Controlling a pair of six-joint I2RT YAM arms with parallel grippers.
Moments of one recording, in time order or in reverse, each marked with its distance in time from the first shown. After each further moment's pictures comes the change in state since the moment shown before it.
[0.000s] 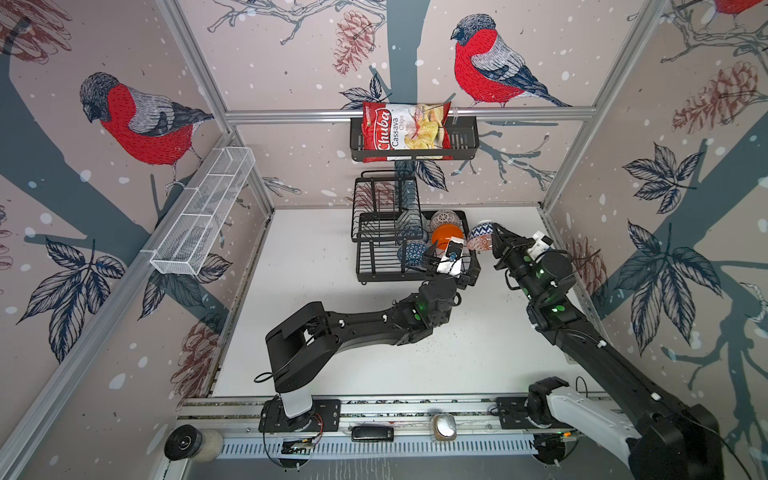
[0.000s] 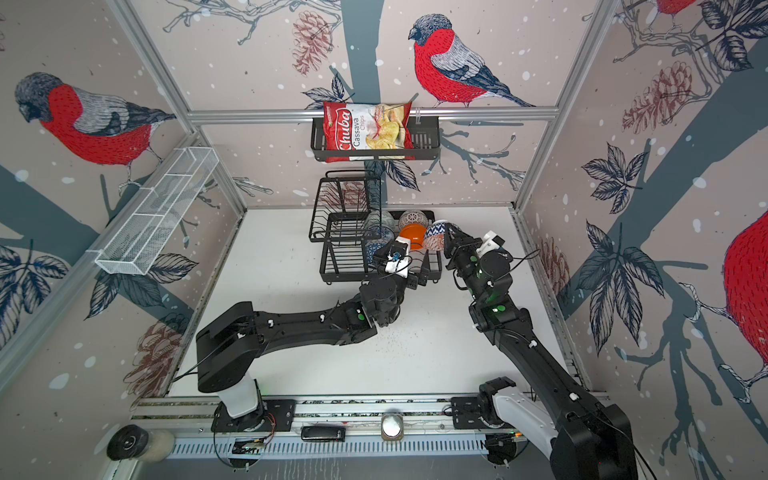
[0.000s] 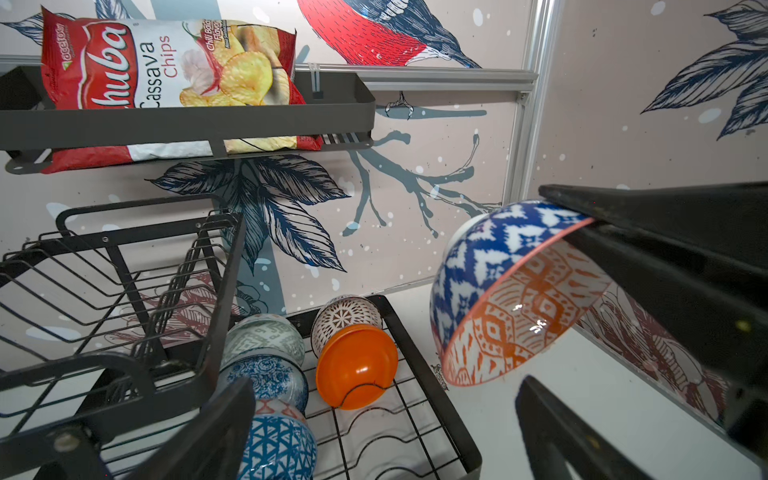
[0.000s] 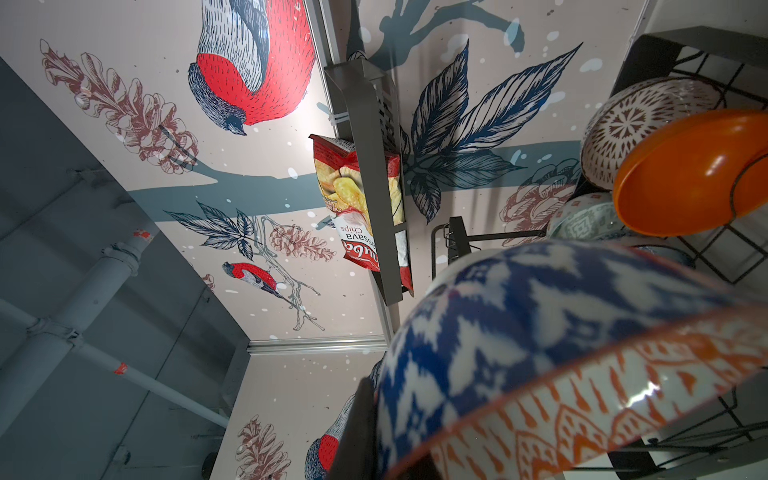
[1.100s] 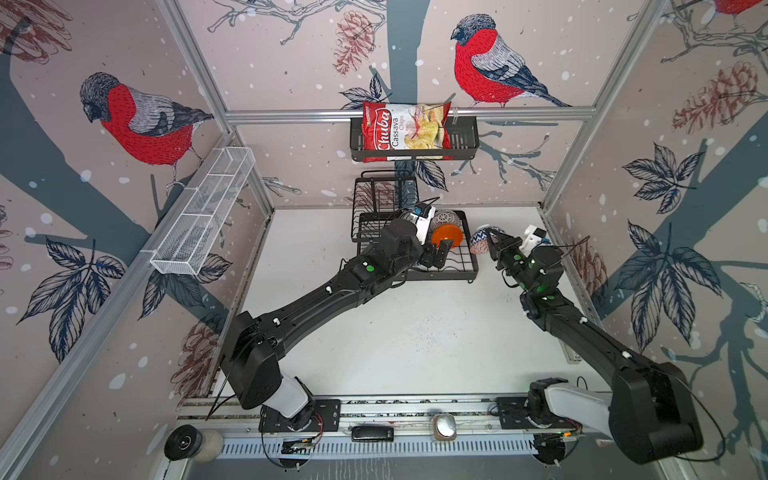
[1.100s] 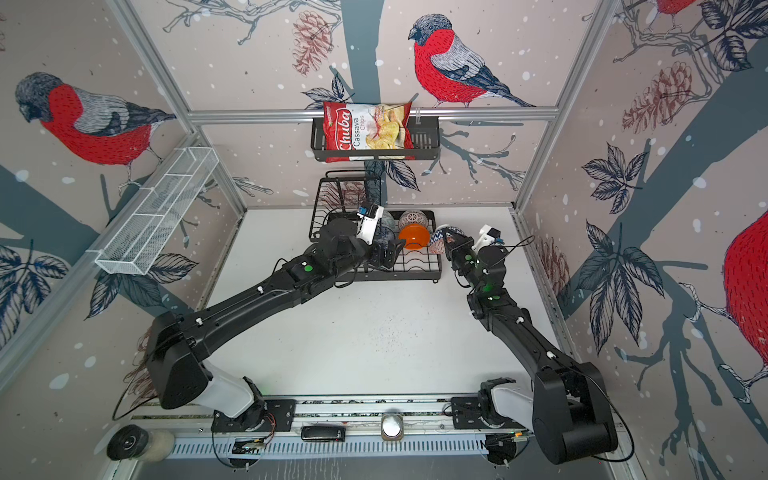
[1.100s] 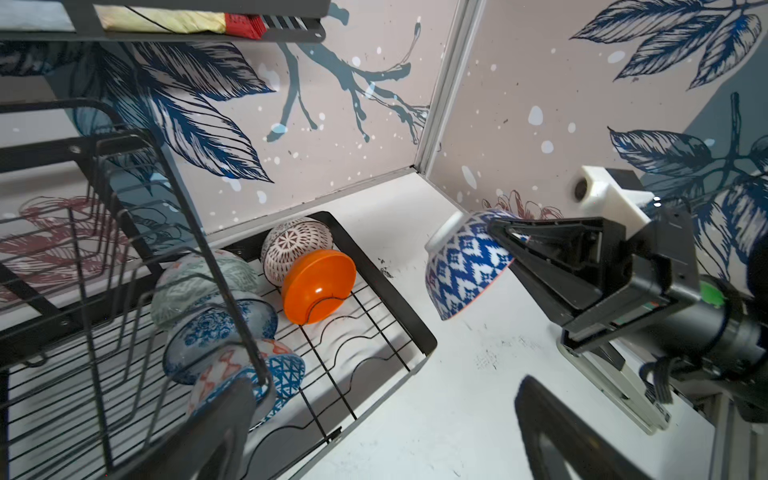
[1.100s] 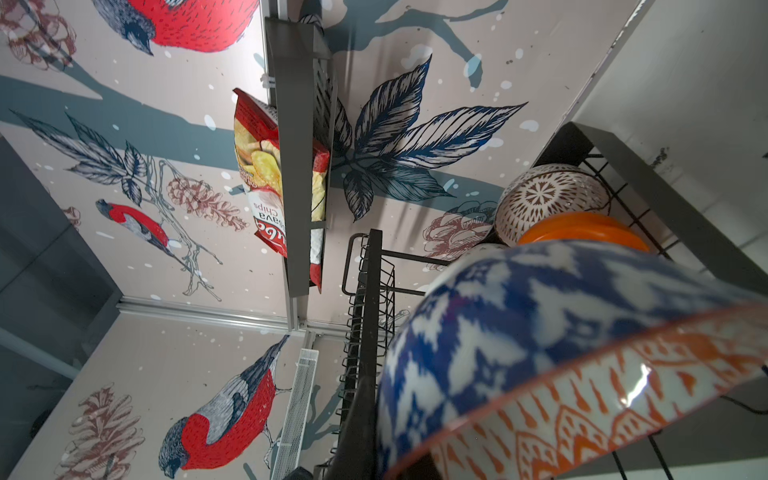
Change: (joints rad) left arm 0.332 -0.229 0.167 -0.762 0.692 -0.235; right arm -0.090 0.201 -0.030 0.132 -0.183 -0.360
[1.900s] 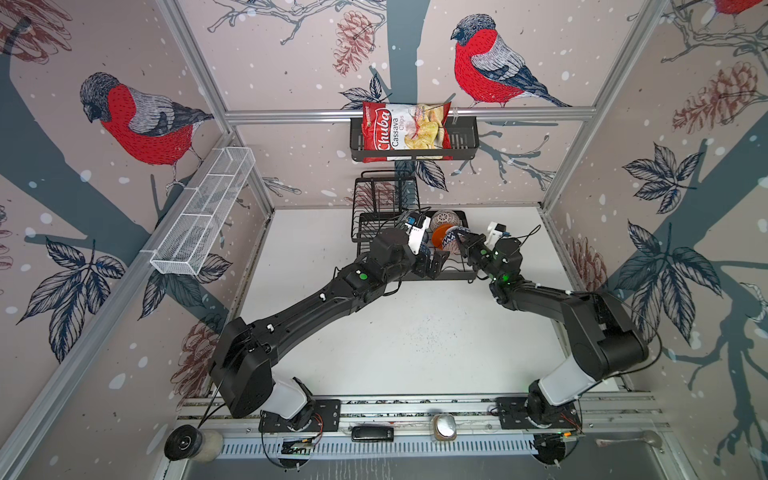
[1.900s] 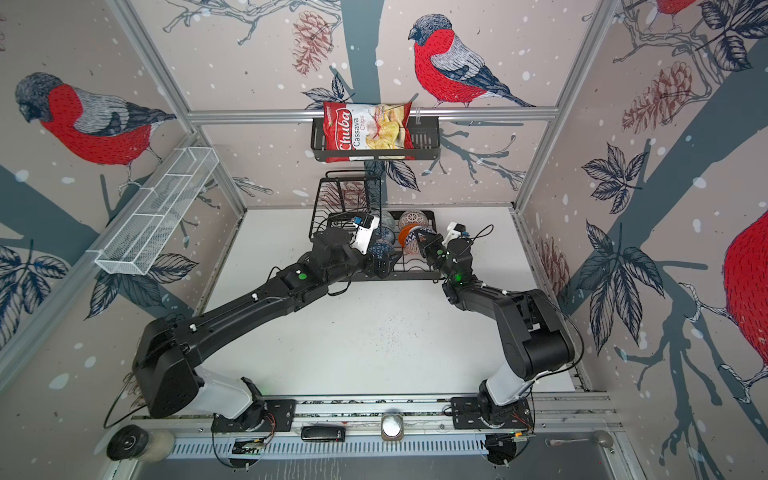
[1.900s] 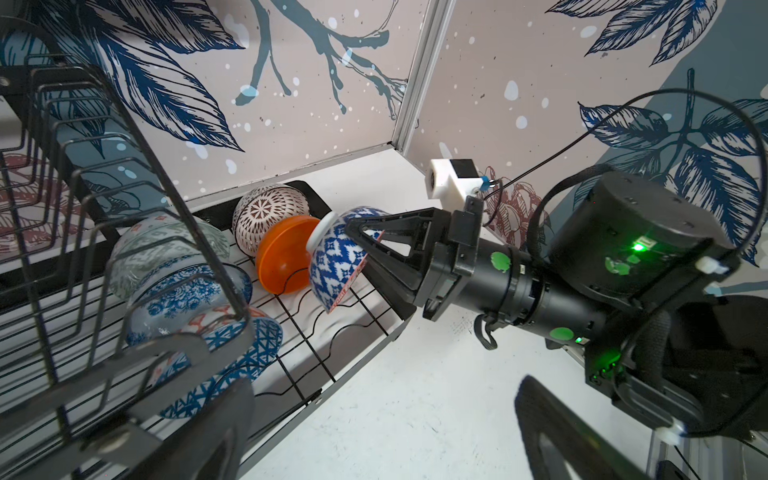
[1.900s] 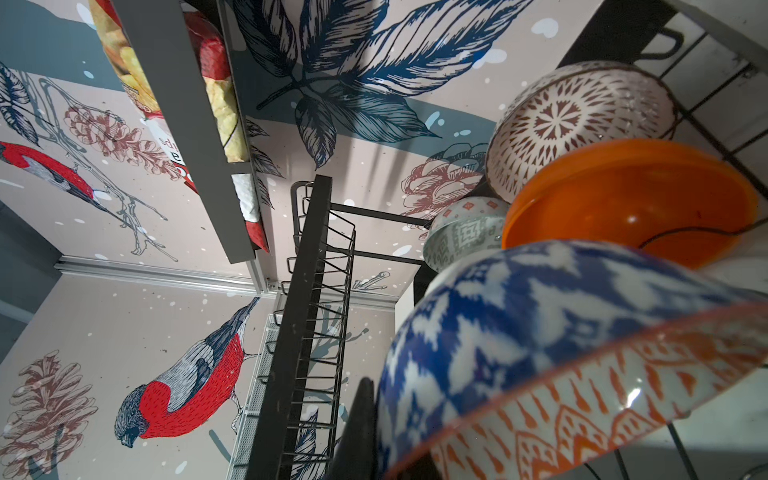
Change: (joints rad) left arm 0.010 -0.056 -0.111 0.042 0.109 -0.031; right arm 0.109 0.449 0.118 0.273 -0.024 0.024
